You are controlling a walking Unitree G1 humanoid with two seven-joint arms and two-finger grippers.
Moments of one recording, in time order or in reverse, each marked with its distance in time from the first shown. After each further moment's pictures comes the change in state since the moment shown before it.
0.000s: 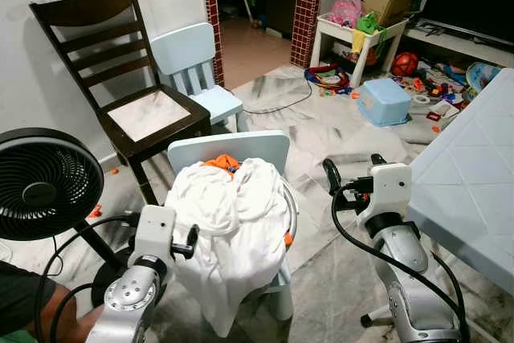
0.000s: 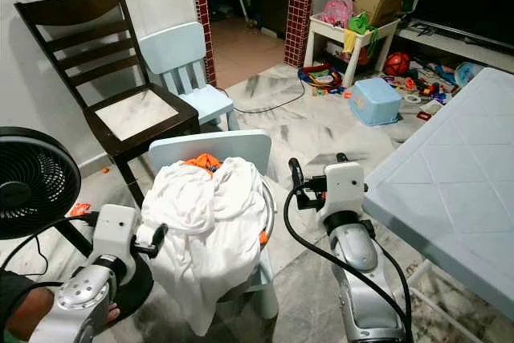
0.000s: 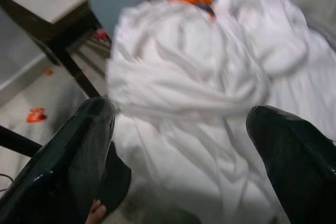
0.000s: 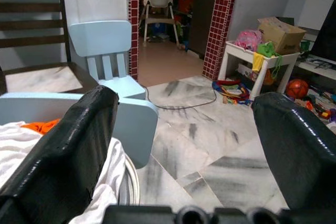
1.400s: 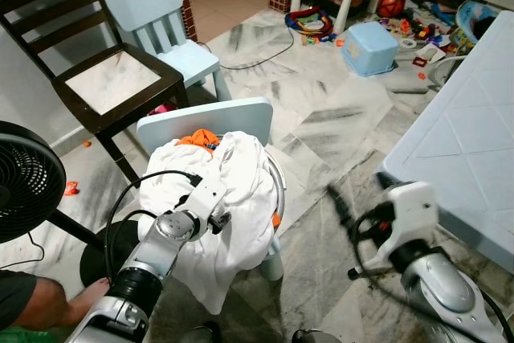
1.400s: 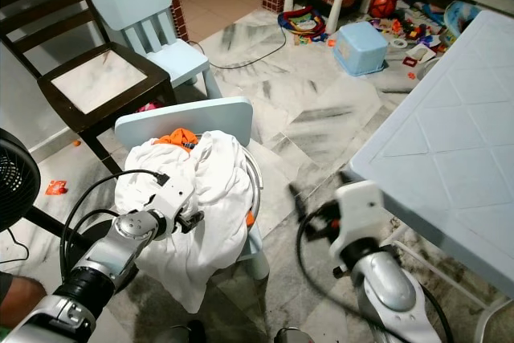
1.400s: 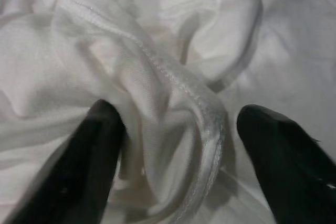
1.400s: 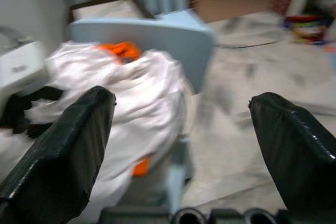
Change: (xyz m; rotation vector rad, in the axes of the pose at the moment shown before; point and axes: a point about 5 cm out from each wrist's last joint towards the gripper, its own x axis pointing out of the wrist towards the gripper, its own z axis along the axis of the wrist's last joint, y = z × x) left arm 0.091 -0.014 0.029 0.361 0.055 -0.261; right arm -0.062 0.011 0.028 0.035 0.116 0.363
